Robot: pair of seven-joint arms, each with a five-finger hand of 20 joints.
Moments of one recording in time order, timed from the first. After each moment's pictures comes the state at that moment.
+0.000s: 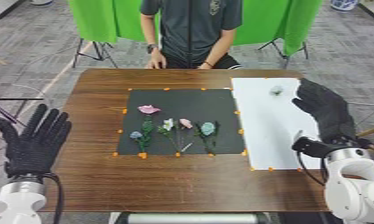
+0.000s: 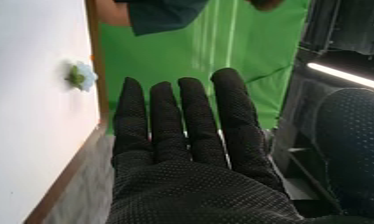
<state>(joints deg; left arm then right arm) 131.4 -57.9 -103.0 -125.4 -0.2 13.0 21.8 -114.0 -61.9 98.8 -118.7 -64.7 12.7 0.0</state>
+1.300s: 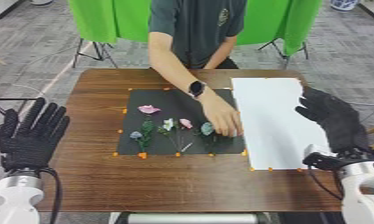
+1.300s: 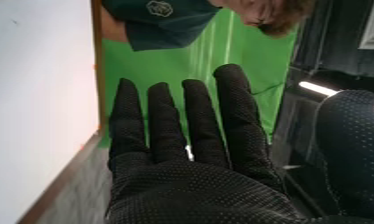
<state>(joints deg) 129.9 -56.7 -103.7 -125.2 0.8 13.7 20.7 -120.7 -67.0 108.2 -121.8 -65.2 -1.4 -1.1</state>
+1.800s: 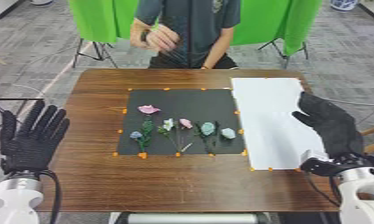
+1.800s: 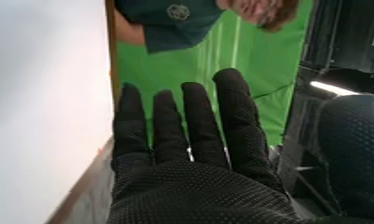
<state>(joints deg) 130.9 -56.7 -103.8 -125.4 0.4 13.8 21.3 -121.5 -67.9 105.0 -121.5 -64.7 0.0 -1.4</state>
